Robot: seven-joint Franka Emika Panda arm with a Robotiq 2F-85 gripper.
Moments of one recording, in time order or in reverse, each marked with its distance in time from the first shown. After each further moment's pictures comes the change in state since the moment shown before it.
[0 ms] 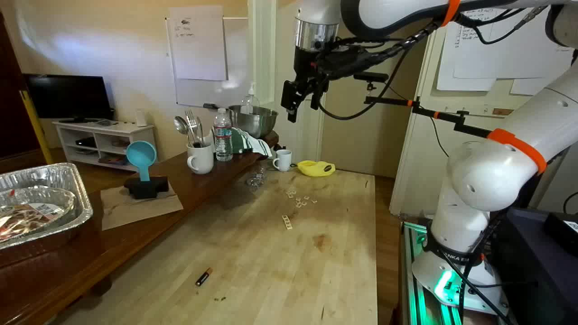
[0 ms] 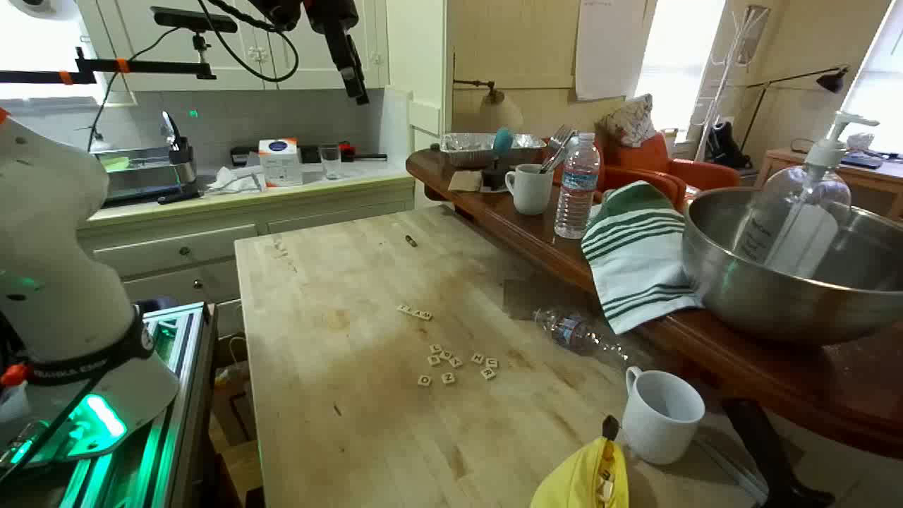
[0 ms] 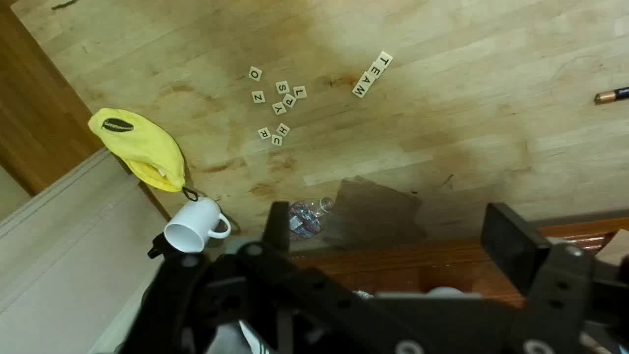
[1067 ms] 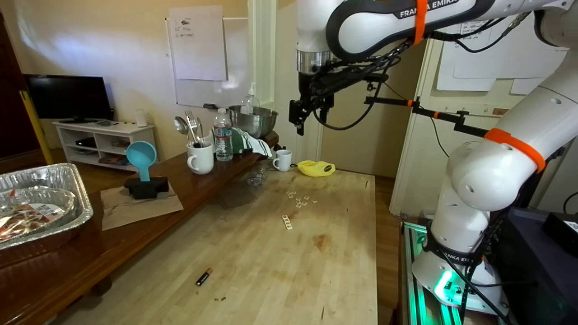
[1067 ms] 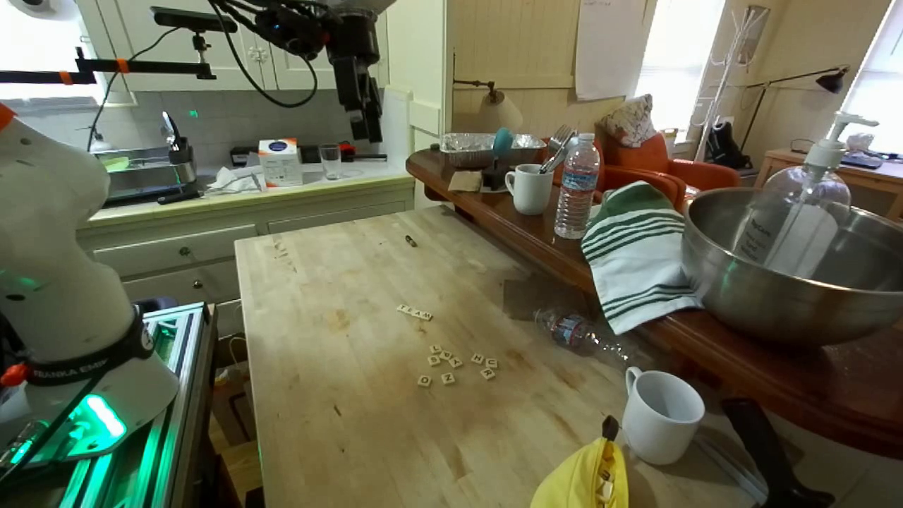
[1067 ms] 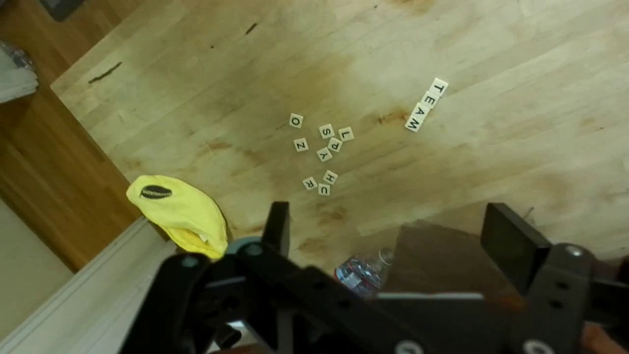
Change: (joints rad) arm -0.011 0.058 -0.128 -0.076 -0.034 0.012 0.041
